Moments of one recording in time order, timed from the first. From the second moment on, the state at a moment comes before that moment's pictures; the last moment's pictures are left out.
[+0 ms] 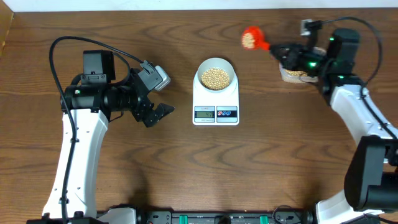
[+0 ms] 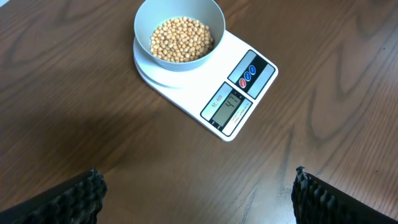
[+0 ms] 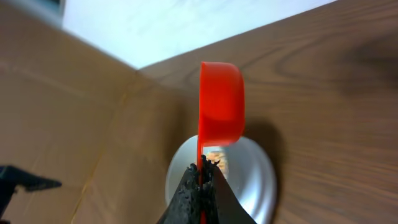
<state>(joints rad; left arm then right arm) 0.03 1.40 1.24 -0.98 0.65 0.86 -0.02 1.74 1.13 0.12 -0.88 0.47</state>
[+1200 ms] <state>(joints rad) 0.03 1.40 1.24 -0.98 0.65 0.86 0.18 1.74 1.13 0.04 -0.88 -0.05</state>
